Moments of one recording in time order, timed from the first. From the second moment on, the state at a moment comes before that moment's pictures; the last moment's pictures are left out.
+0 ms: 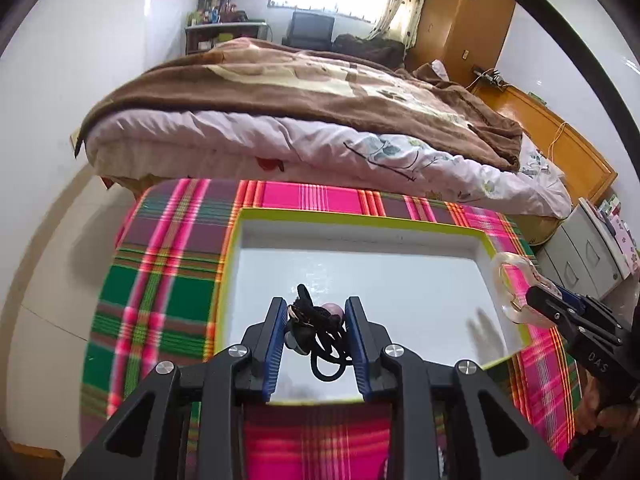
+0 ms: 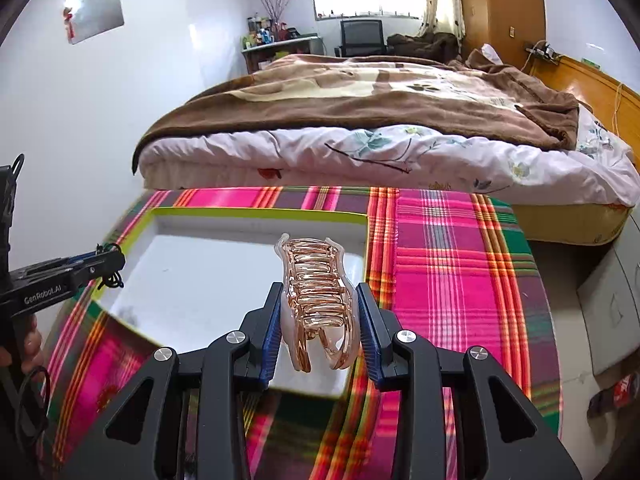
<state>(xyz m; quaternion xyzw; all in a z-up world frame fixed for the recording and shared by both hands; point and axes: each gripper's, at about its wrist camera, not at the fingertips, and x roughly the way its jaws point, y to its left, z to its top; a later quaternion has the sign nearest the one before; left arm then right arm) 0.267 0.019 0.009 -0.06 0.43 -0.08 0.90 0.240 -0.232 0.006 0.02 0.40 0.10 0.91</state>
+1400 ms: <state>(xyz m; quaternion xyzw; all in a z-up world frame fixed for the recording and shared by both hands) 0.266 0.002 -0.015 -0.03 0.46 -0.05 0.89 0.242 -0.216 0.003 0.01 0.38 0.09 0.92</state>
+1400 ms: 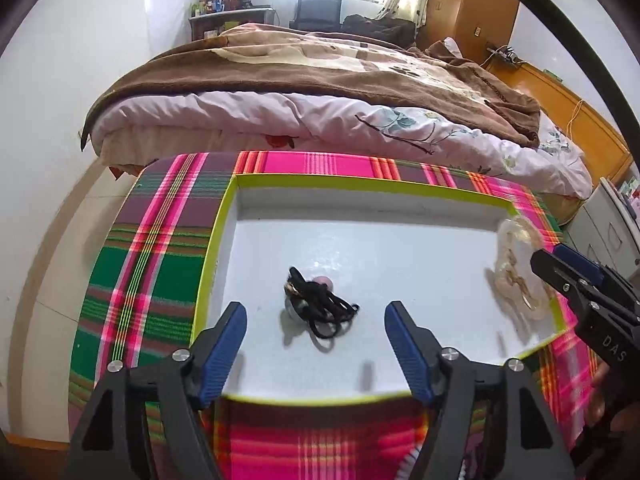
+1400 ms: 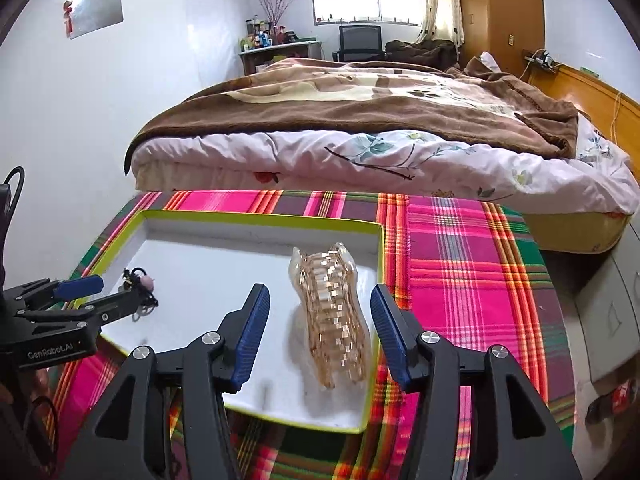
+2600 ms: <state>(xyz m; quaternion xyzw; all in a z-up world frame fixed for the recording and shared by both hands) 0.101 0.048 -0.013 -0.08 0.44 -0.05 0.89 0.093 -0.242 -0.026 0.02 0.42 0.09 0.90</state>
